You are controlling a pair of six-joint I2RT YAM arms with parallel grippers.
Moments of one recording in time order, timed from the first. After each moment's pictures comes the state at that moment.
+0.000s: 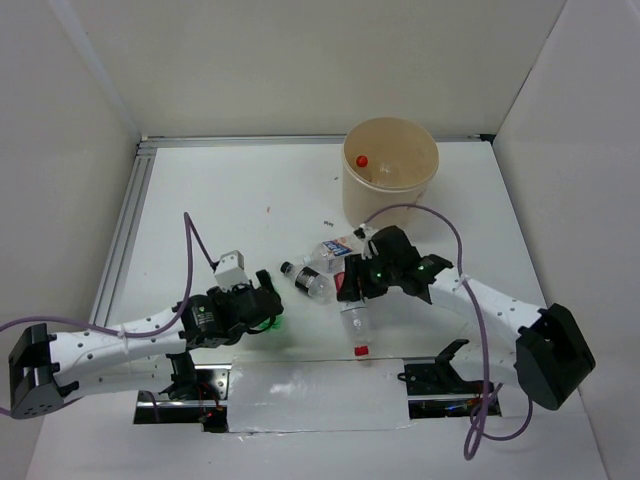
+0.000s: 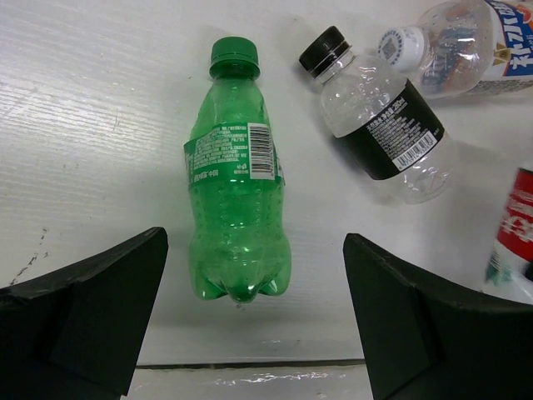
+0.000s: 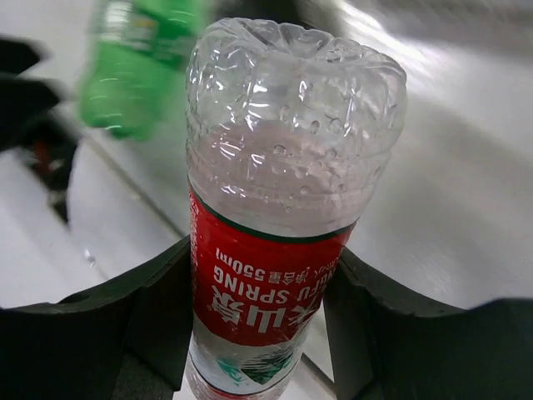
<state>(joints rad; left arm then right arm) -1.12 0.95 0.63 -0.71 -0.69 -1.32 0.63 1.19 0.65 -0.33 -0.32 0.48</state>
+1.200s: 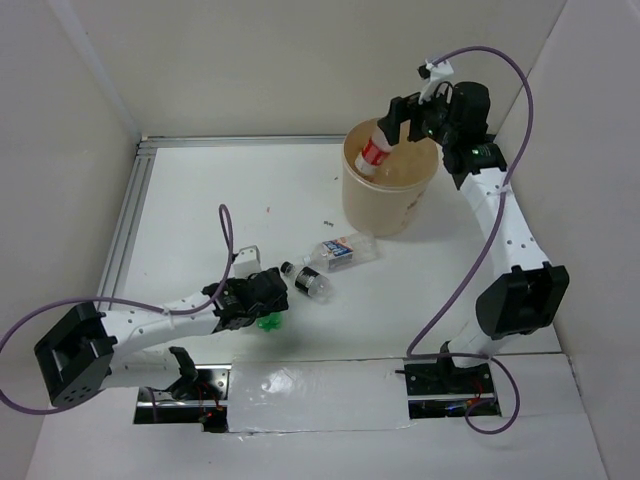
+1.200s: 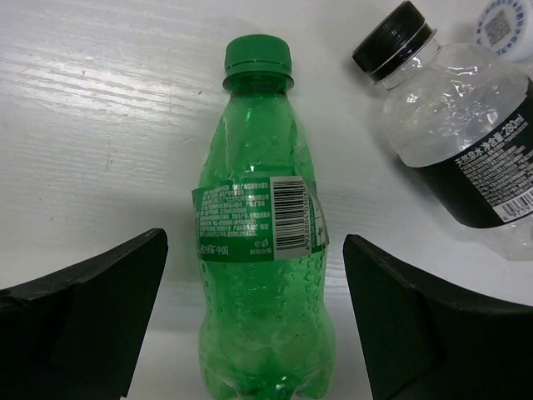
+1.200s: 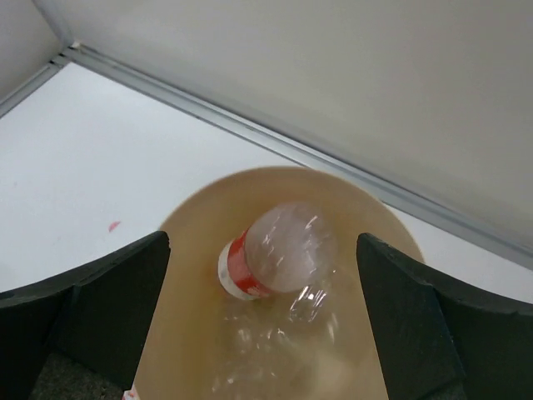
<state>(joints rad) -0.93 1.20 0.59 -0.46 -0.53 -1.08 0.14 1.58 1.65 -0.22 -0.37 -0.07</state>
